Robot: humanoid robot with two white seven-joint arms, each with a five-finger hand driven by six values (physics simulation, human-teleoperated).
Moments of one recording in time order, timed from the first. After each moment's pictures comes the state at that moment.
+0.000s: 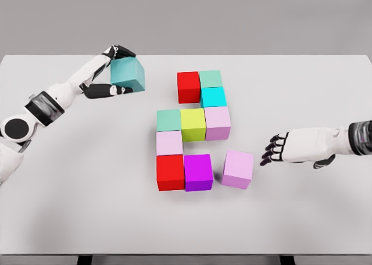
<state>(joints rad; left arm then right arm) -0.59 0.61 -0.67 -1.24 0.27 -0.42 -0.22 -0.79 -1.09 1.03 -1.69 0.40 -0.61 0.61</state>
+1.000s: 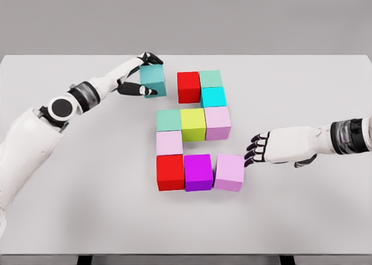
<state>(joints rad) -0.75 0.40 -0.75 -1.00 0.17 -0.21 -0.30 -0.79 -1.02 1.02 -1.72 0.40 -0.61 0.61</state>
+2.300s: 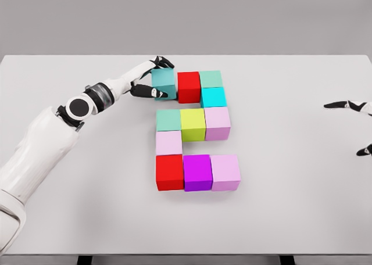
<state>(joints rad) -0.77 0.31 -0.75 -0.90 0.11 -0.21 -0.29 -0.37 -1.21 0.57 -1.32 -0.40 -0.61 0.61</state>
